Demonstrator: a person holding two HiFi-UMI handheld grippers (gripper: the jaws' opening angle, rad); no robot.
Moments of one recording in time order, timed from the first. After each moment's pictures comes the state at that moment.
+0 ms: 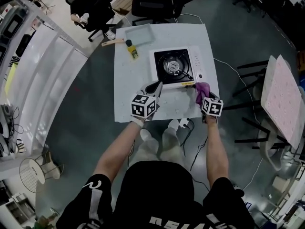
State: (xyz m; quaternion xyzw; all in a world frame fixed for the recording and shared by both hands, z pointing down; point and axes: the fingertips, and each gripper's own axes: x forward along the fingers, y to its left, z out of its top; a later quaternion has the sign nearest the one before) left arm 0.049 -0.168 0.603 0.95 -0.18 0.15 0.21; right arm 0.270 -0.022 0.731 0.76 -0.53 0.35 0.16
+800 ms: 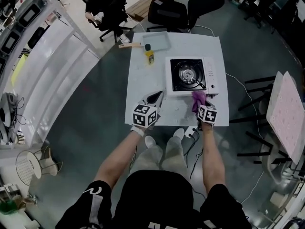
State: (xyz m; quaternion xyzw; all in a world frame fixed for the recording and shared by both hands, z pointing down) left arm -0.030 -0.178 0.605 0.94 -0.21 0.15 0.21; right arm 0.185 -0.071 0.747 0.73 -0.56 0.36 0.16
